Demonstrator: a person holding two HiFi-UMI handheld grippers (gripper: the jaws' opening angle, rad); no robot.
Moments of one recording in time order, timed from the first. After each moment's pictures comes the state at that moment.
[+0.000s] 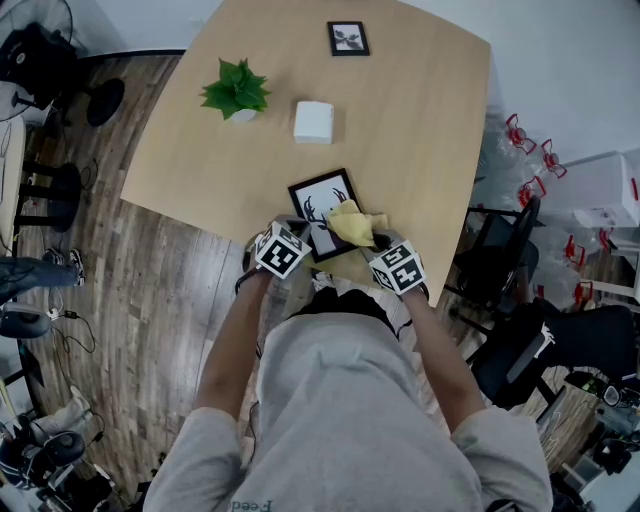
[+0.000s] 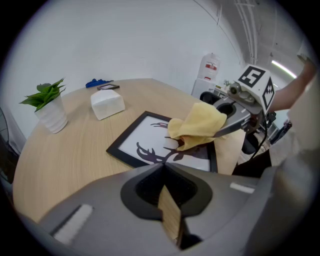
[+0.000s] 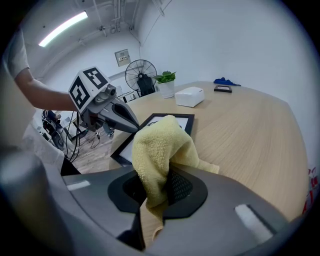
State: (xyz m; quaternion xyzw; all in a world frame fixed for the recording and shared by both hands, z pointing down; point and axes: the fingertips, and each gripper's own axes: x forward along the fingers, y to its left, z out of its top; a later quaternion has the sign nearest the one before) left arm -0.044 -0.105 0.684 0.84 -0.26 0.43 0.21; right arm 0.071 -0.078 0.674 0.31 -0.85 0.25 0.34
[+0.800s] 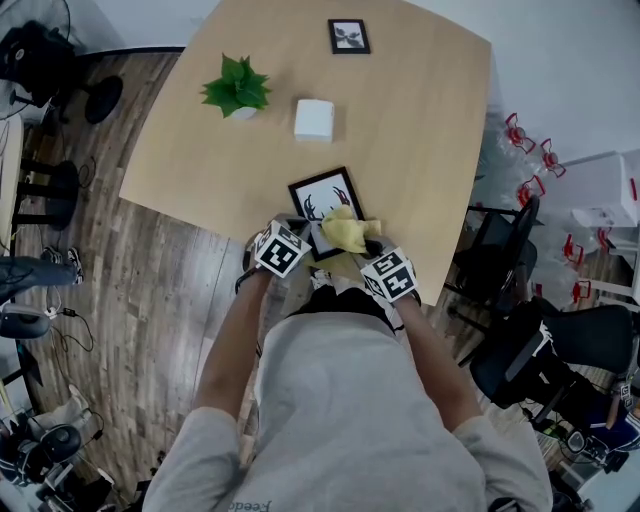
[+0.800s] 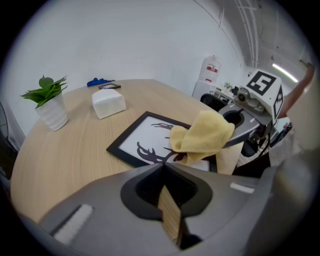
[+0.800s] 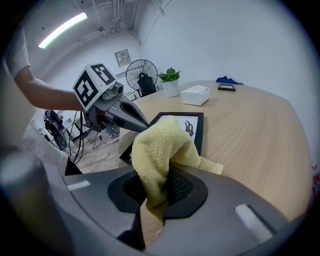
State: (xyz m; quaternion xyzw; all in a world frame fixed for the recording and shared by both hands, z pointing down) left arm -0.044 -0.106 0.683 0.84 -0.26 0.42 0.22; right arm 0.050 -0.060 0.674 0.30 -0.85 0.25 0.34
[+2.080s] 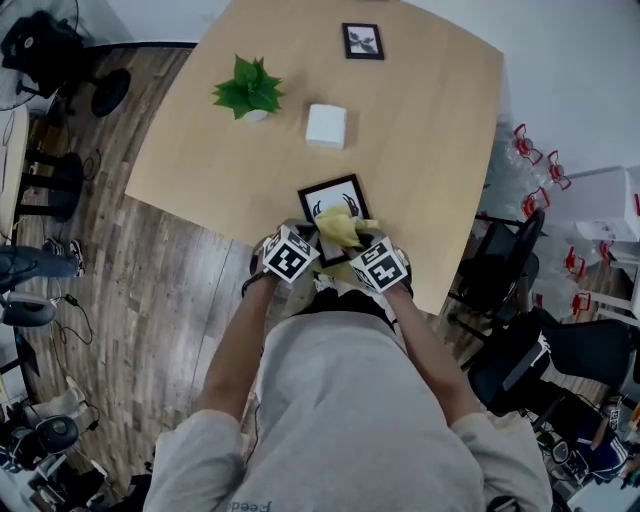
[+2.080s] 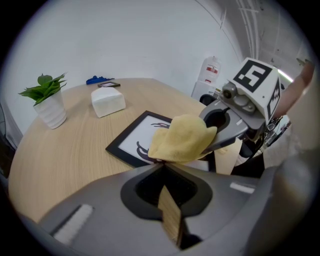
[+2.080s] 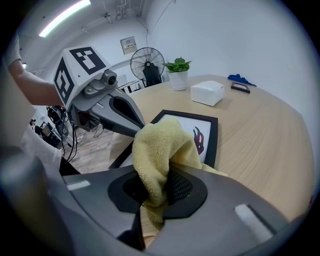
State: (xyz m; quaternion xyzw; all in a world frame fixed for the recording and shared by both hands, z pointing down) left arm -0.045 -0.106 0.683 0.84 -0.26 0.42 0.23; right arm 0.016 -0.090 0.684 0.26 -0.85 0.23 0.40
